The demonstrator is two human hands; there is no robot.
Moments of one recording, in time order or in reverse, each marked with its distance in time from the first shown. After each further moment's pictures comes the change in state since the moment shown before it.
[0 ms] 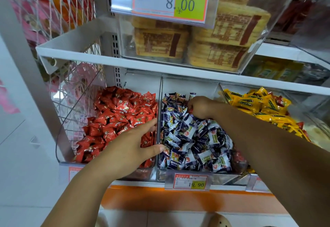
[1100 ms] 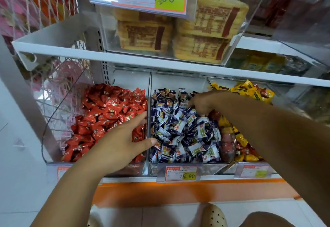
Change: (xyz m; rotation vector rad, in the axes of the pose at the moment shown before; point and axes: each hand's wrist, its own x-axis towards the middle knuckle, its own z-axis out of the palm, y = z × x) left_hand 0.003 0.000 0.001 -0.086 -0.023 0.004; right_hand -0.032 0.012 -0.021 -0.184 -0.221 0.070
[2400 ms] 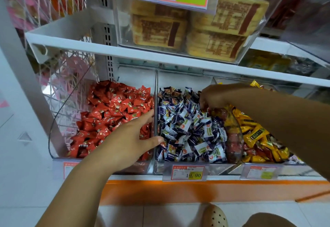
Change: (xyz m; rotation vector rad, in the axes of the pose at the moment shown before) left_hand -0.001 -0.001 -0.001 0.048 -0.005 0.035; right_hand 0.003 0.021 -0.009 -0.087 0.035 0.001
